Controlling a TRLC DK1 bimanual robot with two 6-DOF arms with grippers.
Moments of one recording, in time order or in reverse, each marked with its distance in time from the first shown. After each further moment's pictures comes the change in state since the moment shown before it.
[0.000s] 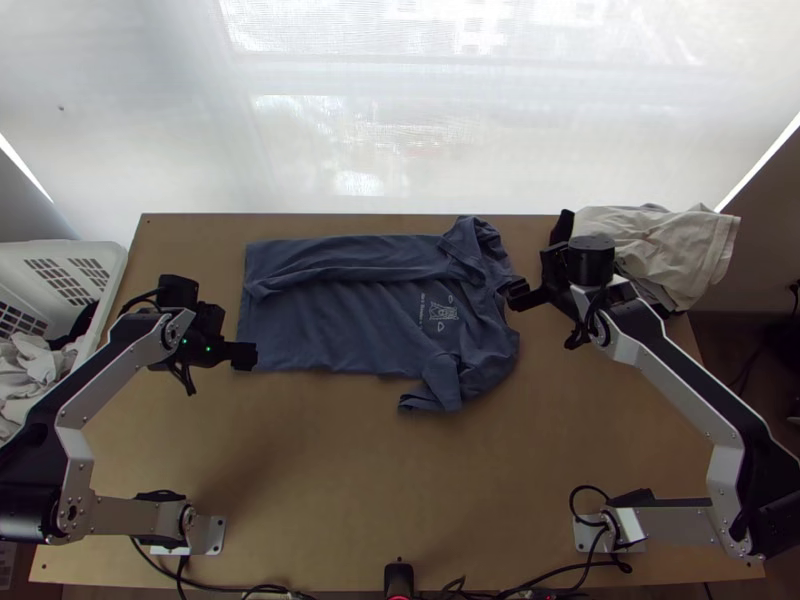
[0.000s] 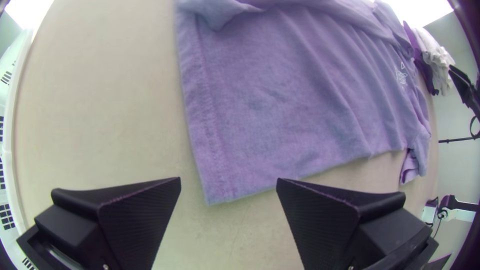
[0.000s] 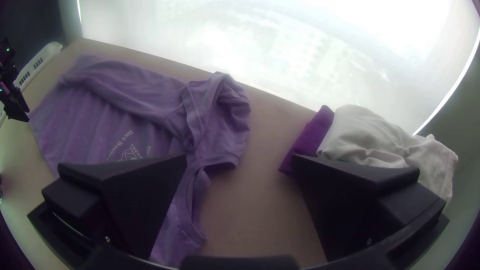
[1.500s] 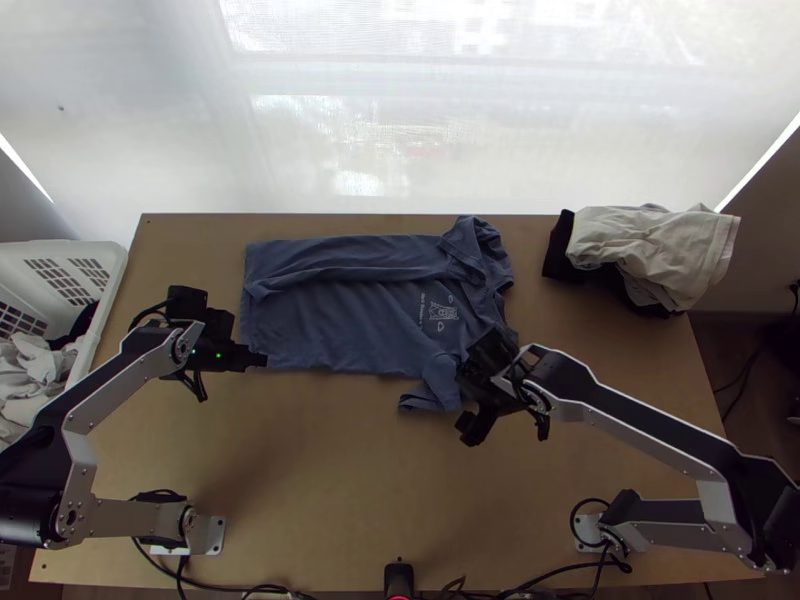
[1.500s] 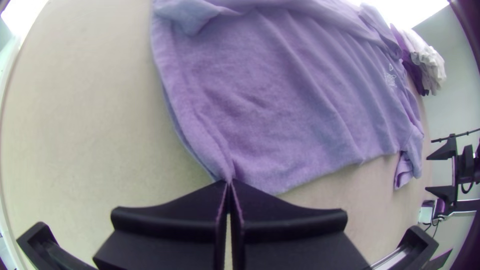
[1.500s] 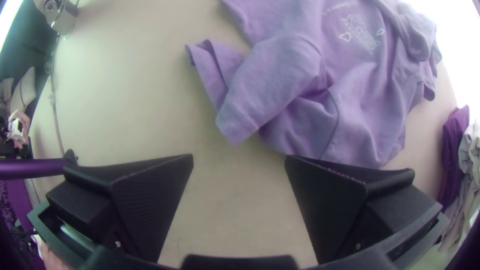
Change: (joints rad) left arm -0.036 -0.011 -0.090 0.160 0.061 -0.038; right arm 0.492 -0.030 -0.109 -0.523 -0.191 -0.015
